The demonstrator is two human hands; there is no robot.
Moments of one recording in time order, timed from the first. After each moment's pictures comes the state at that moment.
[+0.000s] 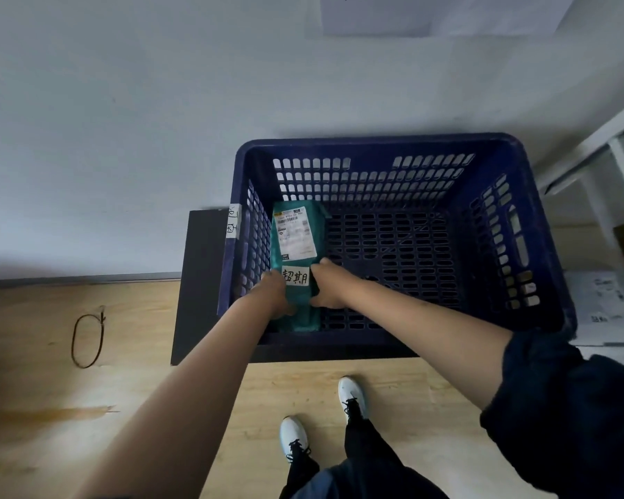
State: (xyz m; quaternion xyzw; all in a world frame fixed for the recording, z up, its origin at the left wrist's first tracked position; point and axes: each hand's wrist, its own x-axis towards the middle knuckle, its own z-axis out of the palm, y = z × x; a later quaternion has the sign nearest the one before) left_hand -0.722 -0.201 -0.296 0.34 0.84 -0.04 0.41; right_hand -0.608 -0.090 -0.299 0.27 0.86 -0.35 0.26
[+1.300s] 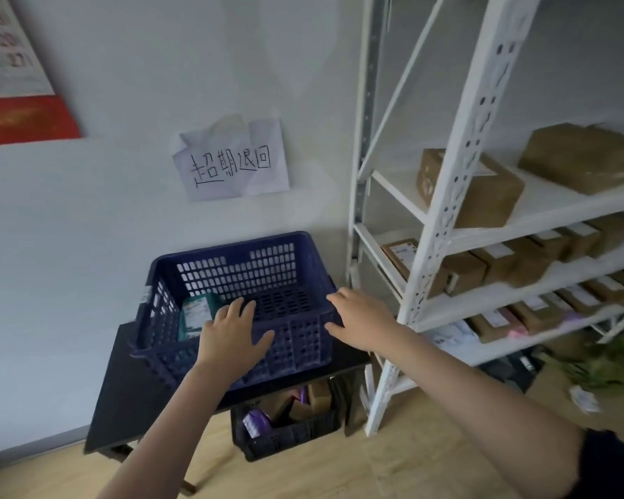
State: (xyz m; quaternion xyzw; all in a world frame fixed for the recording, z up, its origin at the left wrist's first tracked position) left_hand -0.437 -0.276 -0.099 0.58 0.81 -0.01 0.01; right_hand -0.209 -0.149 -0.085 0.37 0.93 -0.08 -0.02
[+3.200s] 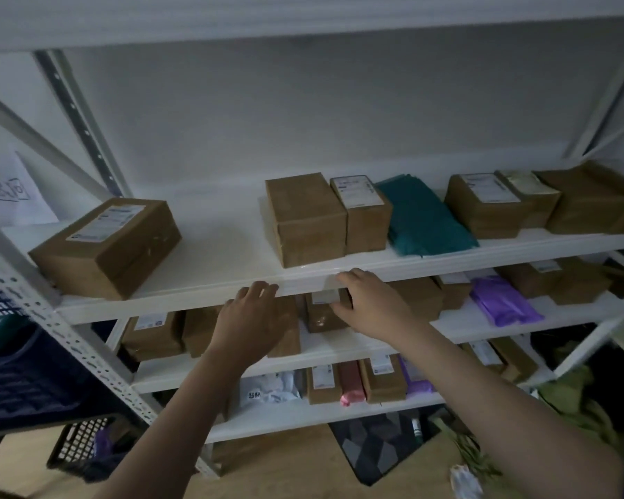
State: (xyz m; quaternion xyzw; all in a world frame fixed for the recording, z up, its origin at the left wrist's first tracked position) left_hand 0.253 0.184 -0.032 0.56 0.82 0.11 -0.04; right_hand 0.441 0.326 -0.021 0.33 0.93 -0.12 -0.11
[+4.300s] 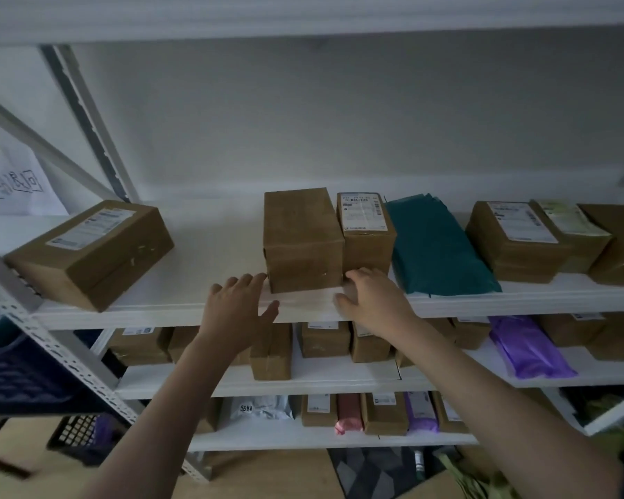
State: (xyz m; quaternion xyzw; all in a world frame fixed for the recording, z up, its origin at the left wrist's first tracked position) left_hand 0.232 0.256 -0.021 0.50 0.85 0.08 -0.11; right_hand 0.421 0.422 -0.018 0.31 0.93 -0.14 -0.14
